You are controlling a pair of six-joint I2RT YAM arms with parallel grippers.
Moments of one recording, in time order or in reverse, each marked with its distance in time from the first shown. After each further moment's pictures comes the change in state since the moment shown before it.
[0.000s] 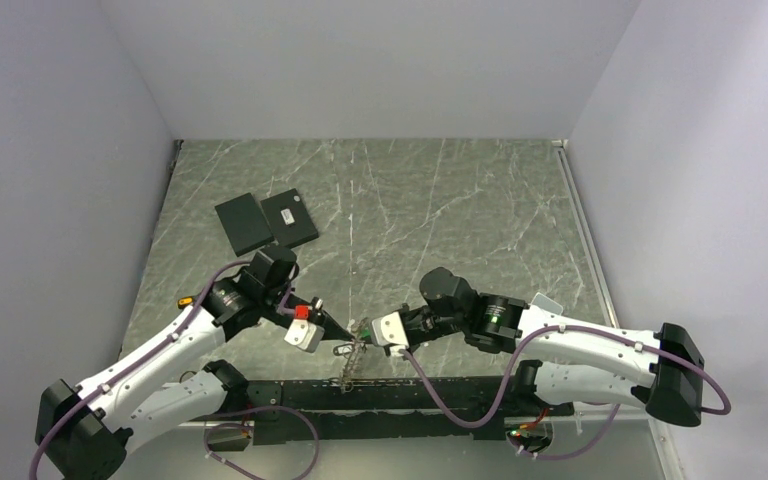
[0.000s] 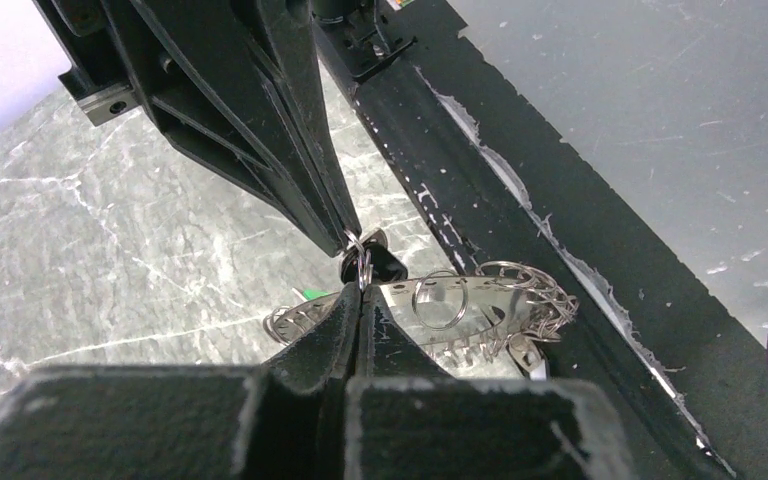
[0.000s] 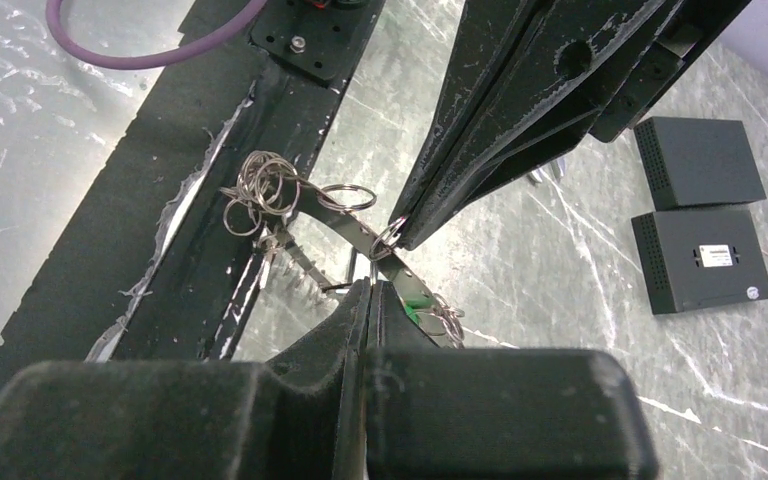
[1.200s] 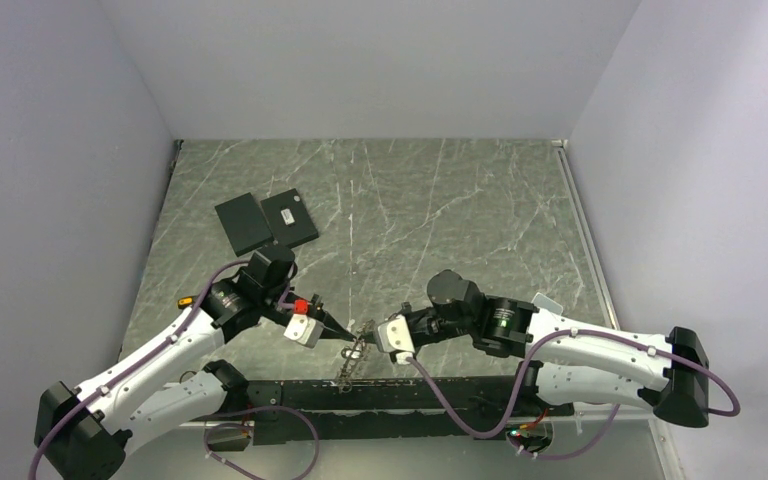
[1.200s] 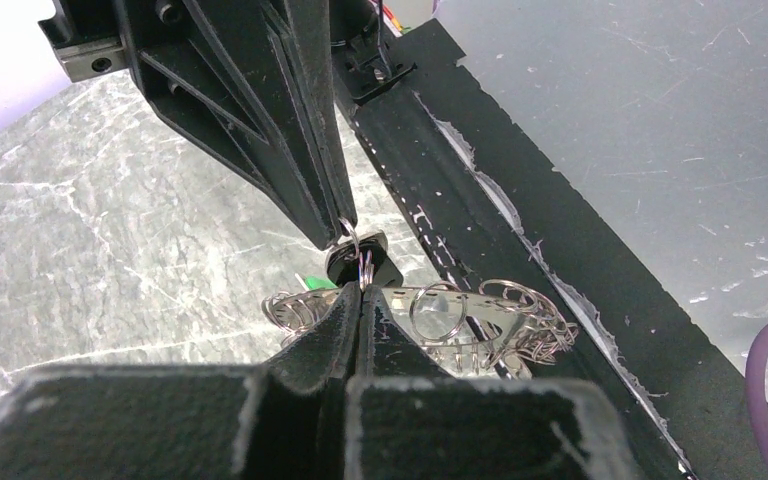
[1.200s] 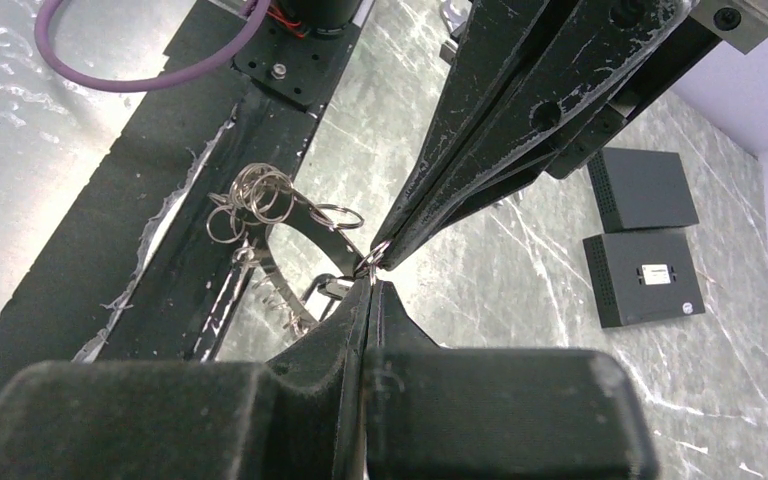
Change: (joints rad) left arm 0.000 -0.011 -0.011 0.072 0.036 -0.116; right arm 0.038 -0.054 0.017 -0.004 0.051 -0.027
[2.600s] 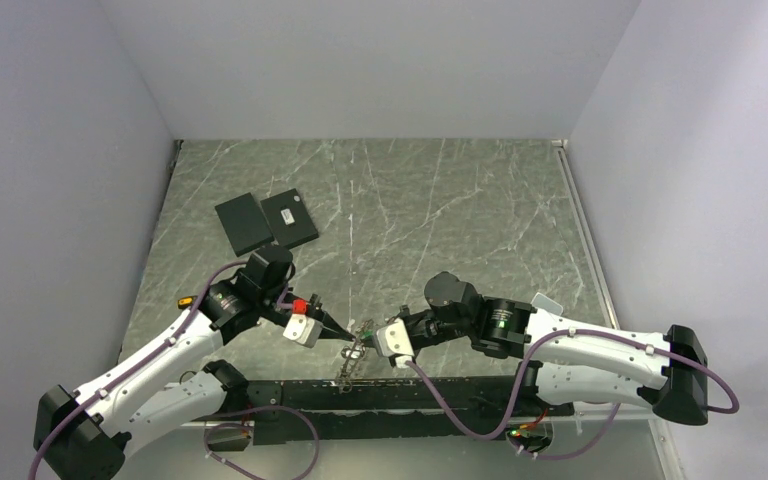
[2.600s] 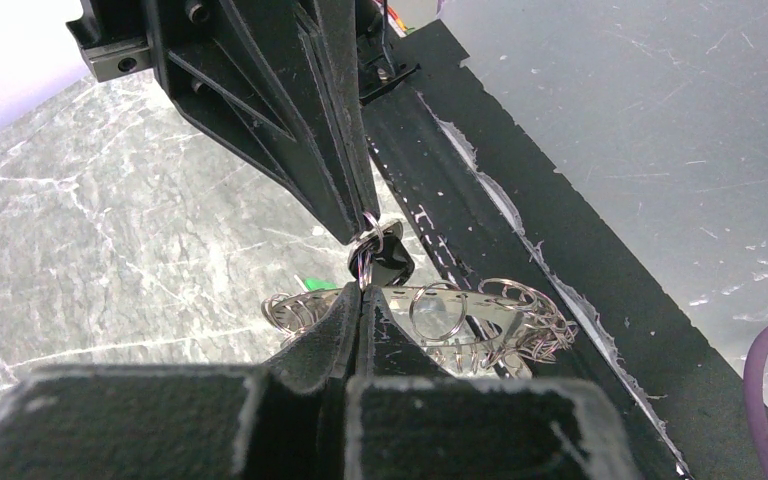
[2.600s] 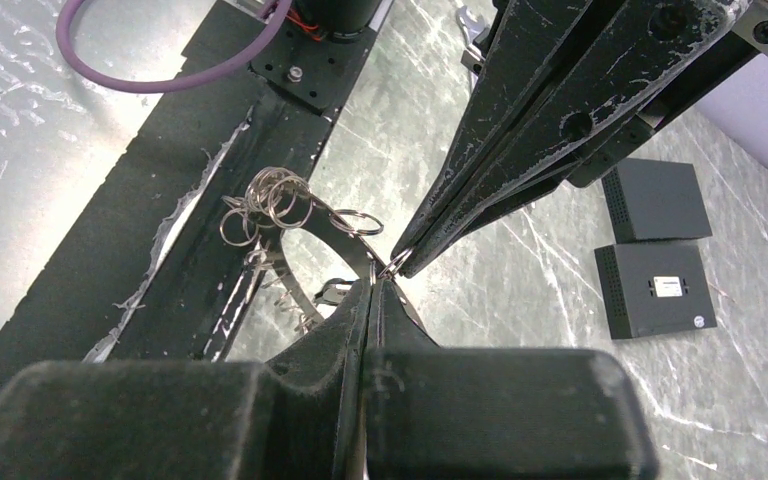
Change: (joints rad) left arm 0.006 -0.016 -0.012 0.015 0.000 -0.024; right arm 0.017 0.010 0.000 -0.003 -0.012 -0.006
